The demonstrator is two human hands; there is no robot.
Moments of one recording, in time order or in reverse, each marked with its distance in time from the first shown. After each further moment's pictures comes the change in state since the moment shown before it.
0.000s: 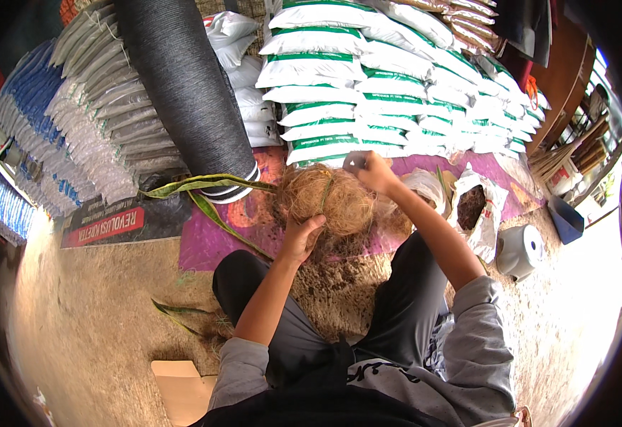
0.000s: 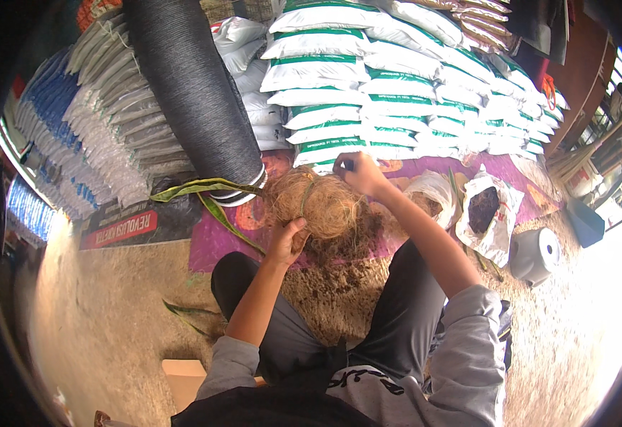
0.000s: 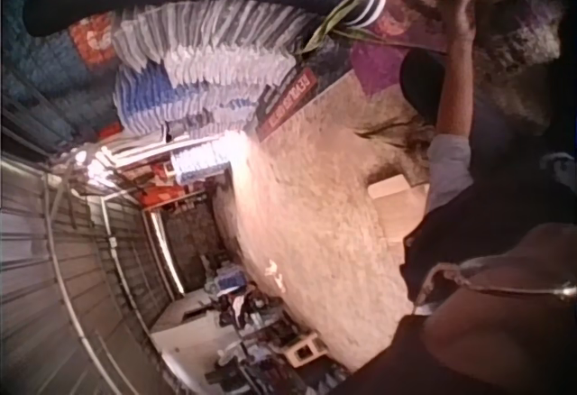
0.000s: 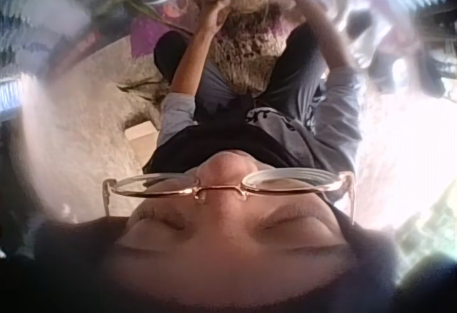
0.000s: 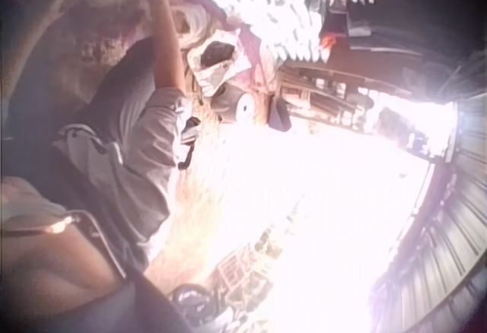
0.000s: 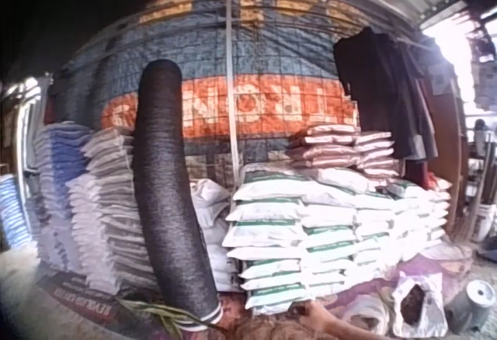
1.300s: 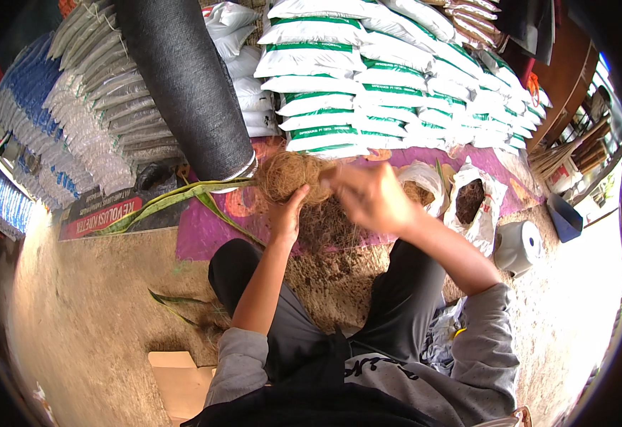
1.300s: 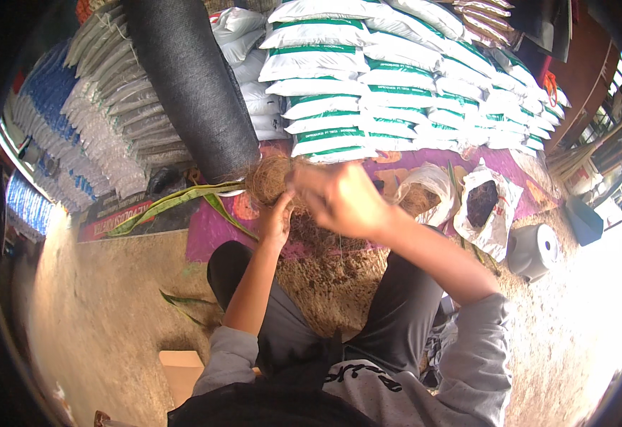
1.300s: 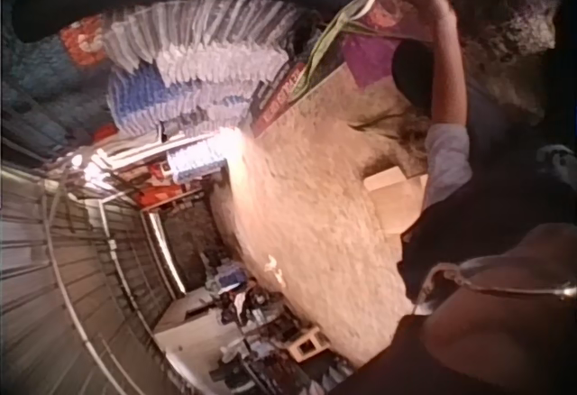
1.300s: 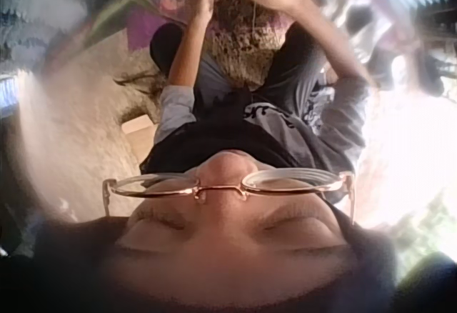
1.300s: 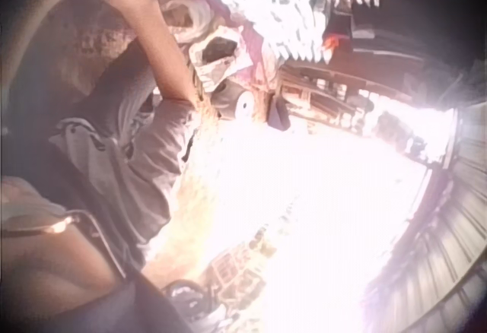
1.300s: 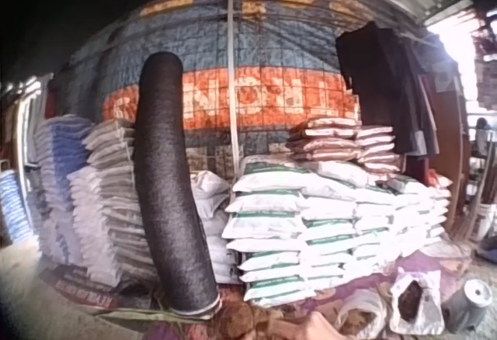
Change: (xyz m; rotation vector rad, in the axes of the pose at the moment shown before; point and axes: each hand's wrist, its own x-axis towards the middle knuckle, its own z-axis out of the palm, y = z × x) left_hand 0.022 0.001 0.000 0.064 0.264 0.267; right_hand -0.069 -0.112 -0.018 -0.096 0.160 -0.704
